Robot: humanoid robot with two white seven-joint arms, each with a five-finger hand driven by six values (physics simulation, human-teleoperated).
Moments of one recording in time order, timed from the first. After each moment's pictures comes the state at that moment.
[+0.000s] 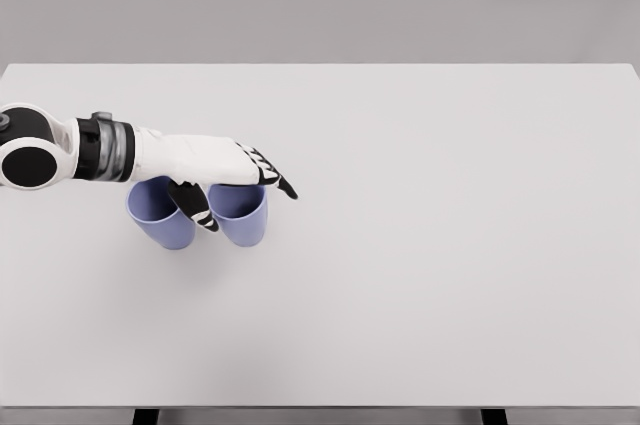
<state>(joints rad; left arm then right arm) -1.52 0.90 -1.85 -1.77 0.17 -0.20 -0.29 0.00 0.00 -0.23 0.05 0.14 -0.08 0.04</state>
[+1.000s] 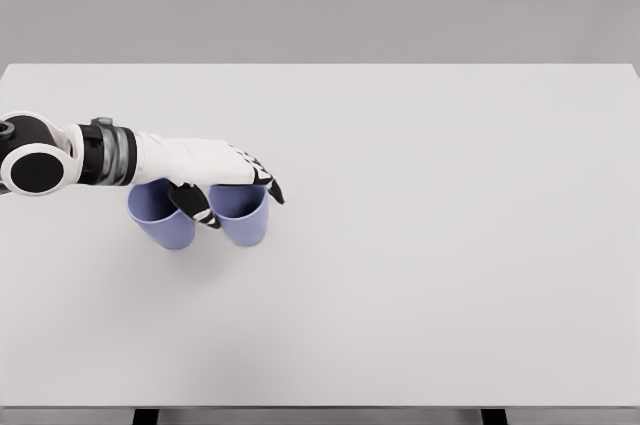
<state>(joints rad) -1.50 0.90 -1.85 -1.78 0.17 -0.13 -0.29 0.00 0.00 -0.23 0.05 0.14 -0.08 0.04</state>
